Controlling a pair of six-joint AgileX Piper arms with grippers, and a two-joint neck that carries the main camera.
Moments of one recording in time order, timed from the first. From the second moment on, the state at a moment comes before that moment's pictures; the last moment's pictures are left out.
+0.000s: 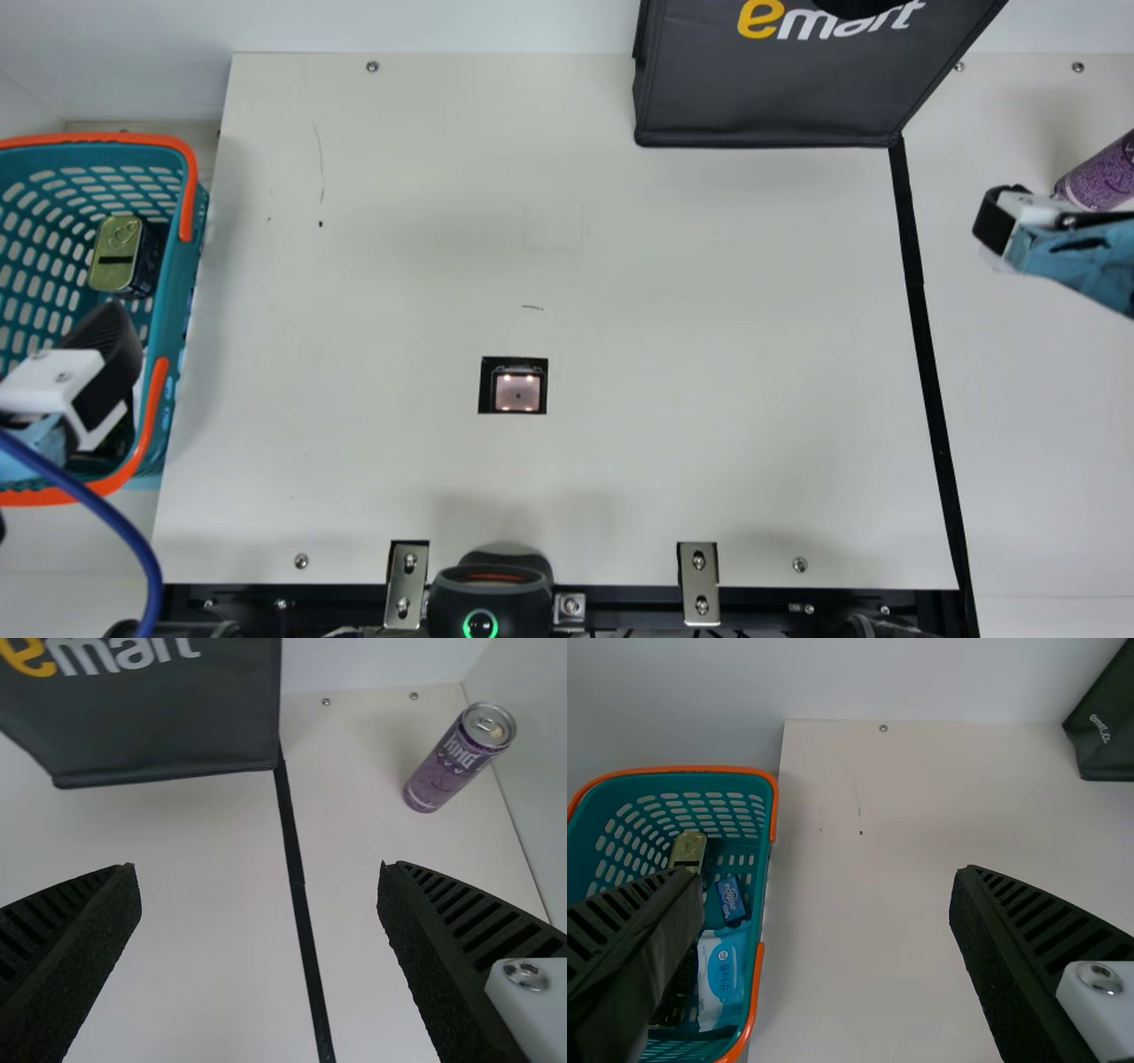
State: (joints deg) left arm -1.6 43.2 -69.0 -1.5 69.7 0.0; right arm -11.6 60.4 -77.1 -0.3 64.5 -4.3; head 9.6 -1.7
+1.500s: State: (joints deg) left arm -1.6 43.2 -69.0 -1.5 69.6 0.0; right arm 0.8 42.4 -69.8 -0.9 69.9 0.0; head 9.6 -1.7
